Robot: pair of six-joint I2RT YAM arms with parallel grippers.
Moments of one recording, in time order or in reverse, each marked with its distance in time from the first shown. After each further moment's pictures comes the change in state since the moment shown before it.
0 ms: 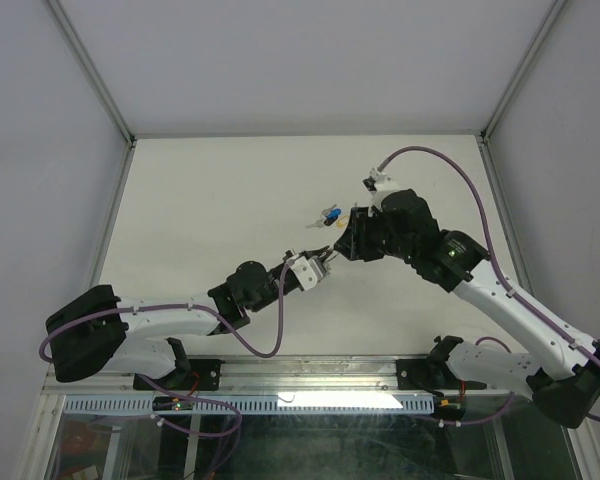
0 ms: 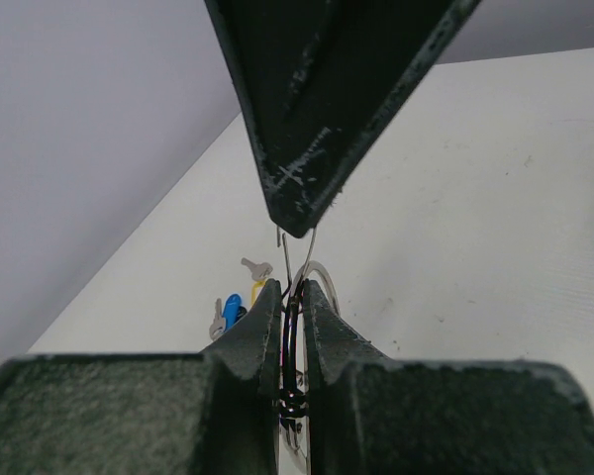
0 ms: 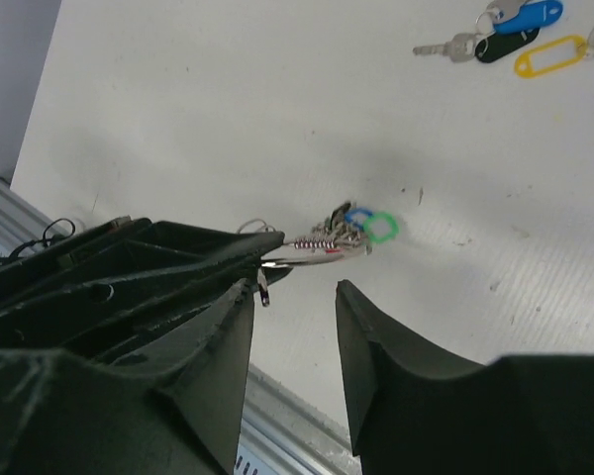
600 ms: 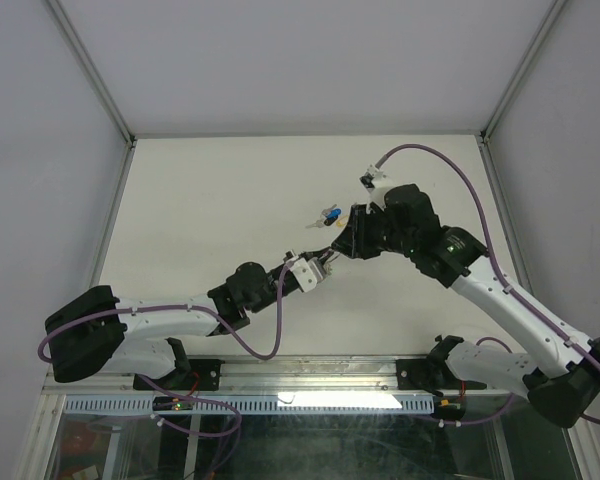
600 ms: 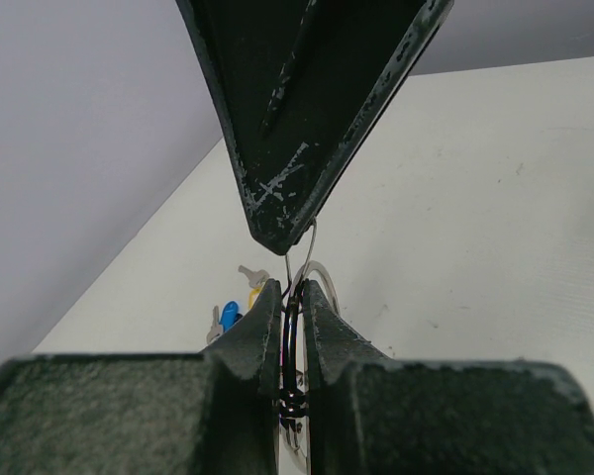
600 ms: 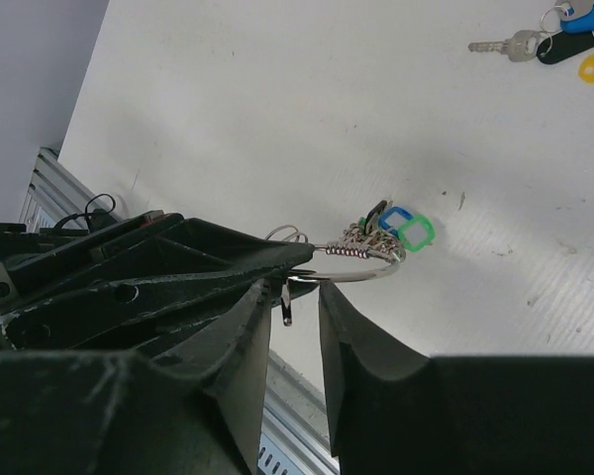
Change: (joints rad) left arm -0.007 -0.014 0.000 0.006 0.005 0.005; right arm -0.058 0.014 -0.003 0.015 -0.179 -0.021
